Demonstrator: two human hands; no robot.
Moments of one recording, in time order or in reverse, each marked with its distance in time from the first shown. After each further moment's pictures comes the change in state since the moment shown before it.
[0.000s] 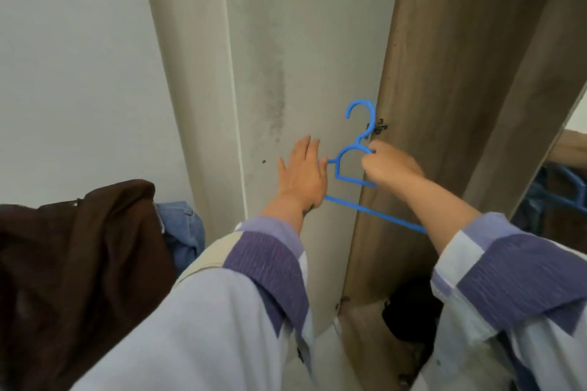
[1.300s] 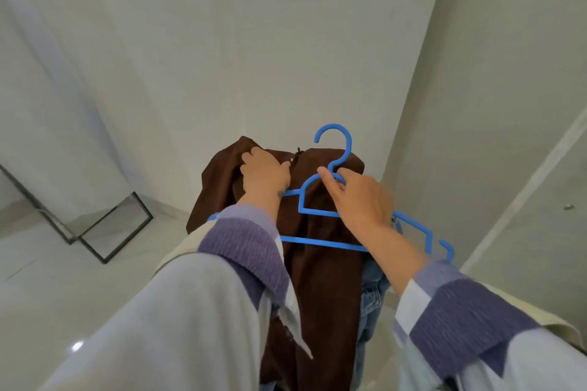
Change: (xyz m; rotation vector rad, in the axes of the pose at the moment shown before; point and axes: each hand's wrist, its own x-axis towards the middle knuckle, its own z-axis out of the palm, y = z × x) left_hand -0.079 -0.343 -0.172 0.134 0.386 -1.149; right_hand -0.043 -0.297 0.286 0.207 -0.106 -0.813
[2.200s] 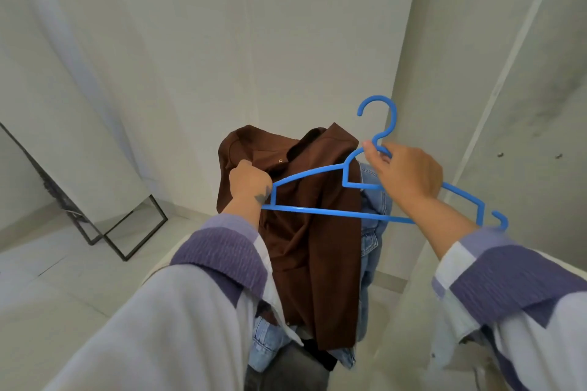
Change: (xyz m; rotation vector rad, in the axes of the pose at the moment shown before) left_hand -0.103 -0.075 -0.075 -0.168 0.038 -0.061; right_hand -0.079 -0.006 -0.101 -0.094 0.178 0.073
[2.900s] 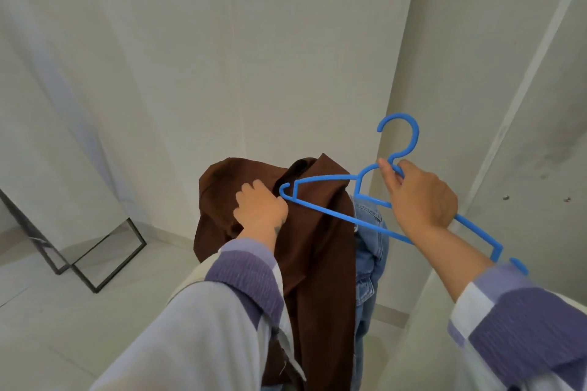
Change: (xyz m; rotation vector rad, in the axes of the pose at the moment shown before) left_hand 0.044 0.030 0.061 0.320 -0.013 0.132; right_hand 0.044 0.024 0.015 -0.090 0.126 0.104
